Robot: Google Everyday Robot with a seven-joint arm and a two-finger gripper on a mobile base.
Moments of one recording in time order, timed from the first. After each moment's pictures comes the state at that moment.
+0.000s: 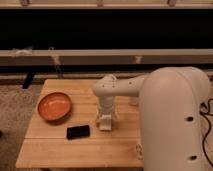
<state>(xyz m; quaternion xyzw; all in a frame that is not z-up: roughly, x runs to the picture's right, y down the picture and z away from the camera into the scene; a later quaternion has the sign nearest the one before) 0.007 0.184 0.838 -0.28 0.29 0.64 0.65</state>
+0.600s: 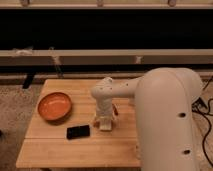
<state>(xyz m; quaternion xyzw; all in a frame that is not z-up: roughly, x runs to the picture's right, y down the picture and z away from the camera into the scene) -0.008 0.196 0.852 -0.29 0.28 0.63 0.66</state>
